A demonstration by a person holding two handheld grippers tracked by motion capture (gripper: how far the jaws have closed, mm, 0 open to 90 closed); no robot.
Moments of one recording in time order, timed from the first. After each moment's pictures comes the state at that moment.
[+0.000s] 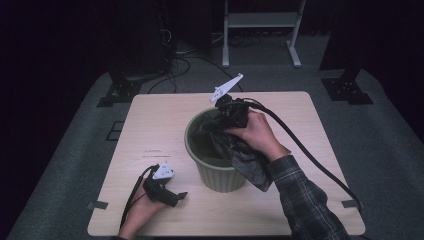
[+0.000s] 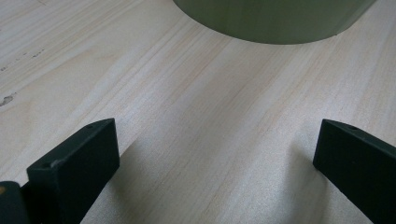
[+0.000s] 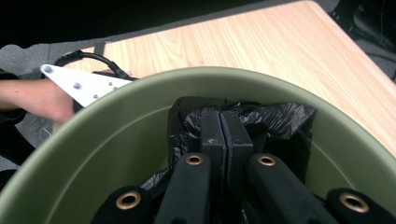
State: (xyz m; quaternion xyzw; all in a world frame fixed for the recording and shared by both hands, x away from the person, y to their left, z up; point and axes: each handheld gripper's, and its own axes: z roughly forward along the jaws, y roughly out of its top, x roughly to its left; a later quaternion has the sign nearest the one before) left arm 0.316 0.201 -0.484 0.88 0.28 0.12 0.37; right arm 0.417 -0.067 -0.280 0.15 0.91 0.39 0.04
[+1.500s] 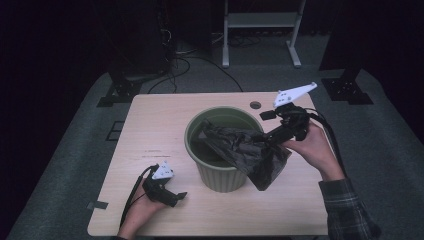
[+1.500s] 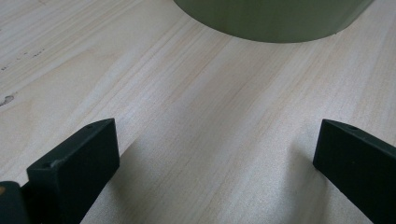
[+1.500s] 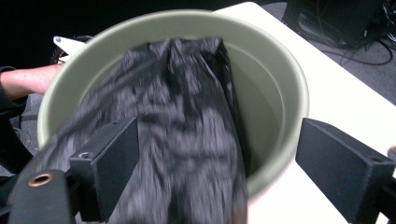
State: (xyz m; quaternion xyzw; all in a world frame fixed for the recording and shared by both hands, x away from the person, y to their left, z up) left arm 0.316 0.202 -0.483 0.88 0.27 0.12 0.37; right arm 0.366 -0.204 -0.275 0.23 0.86 0.44 0.08
